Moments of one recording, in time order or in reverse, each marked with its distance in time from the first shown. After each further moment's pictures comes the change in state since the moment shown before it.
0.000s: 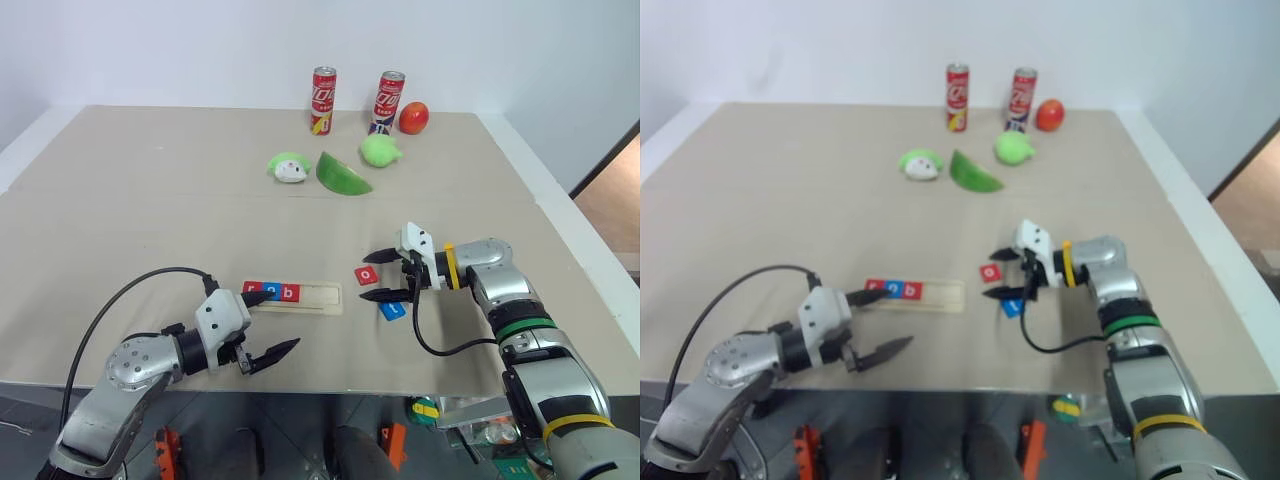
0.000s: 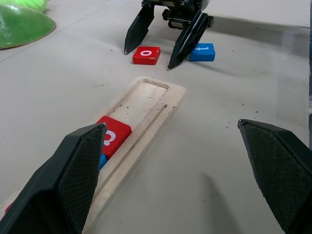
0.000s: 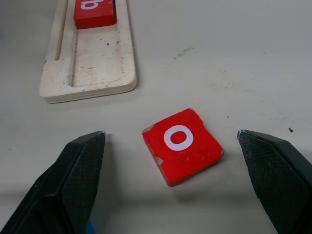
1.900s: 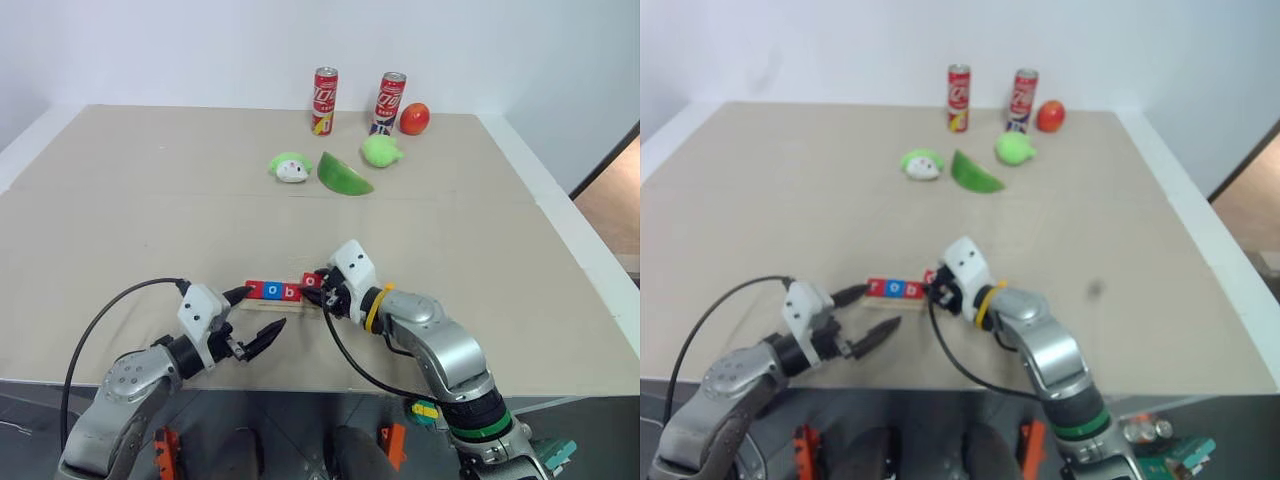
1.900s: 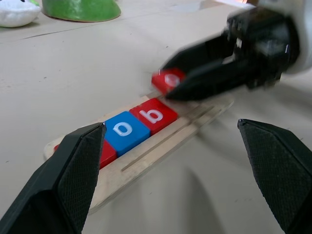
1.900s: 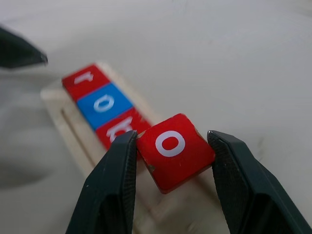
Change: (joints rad) left arm 0.073 -0.118 0.081 -0.004 -0.108 0.078 0.156; right arm 0.451 0.279 0.118 -1.148 0.060 0.907 -0.881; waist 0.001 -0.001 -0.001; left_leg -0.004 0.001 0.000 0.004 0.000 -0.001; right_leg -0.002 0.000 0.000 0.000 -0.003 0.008
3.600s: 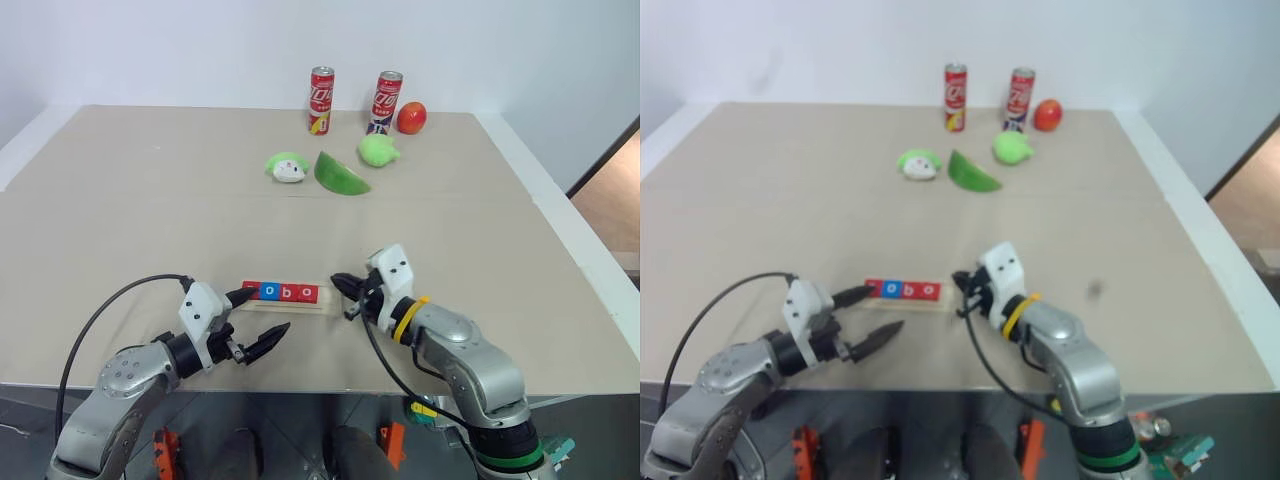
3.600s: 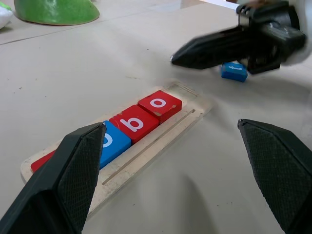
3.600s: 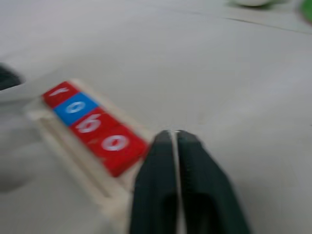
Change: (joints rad) left arm -0.015 0.040 -0.001 -0.013 -0.012 0.015 -0.053; right arm 0.125 -0.030 -0.086 -0.105 0.132 -0.077 -0.049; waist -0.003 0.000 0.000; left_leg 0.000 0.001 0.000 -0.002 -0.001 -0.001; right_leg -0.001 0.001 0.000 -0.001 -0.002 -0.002
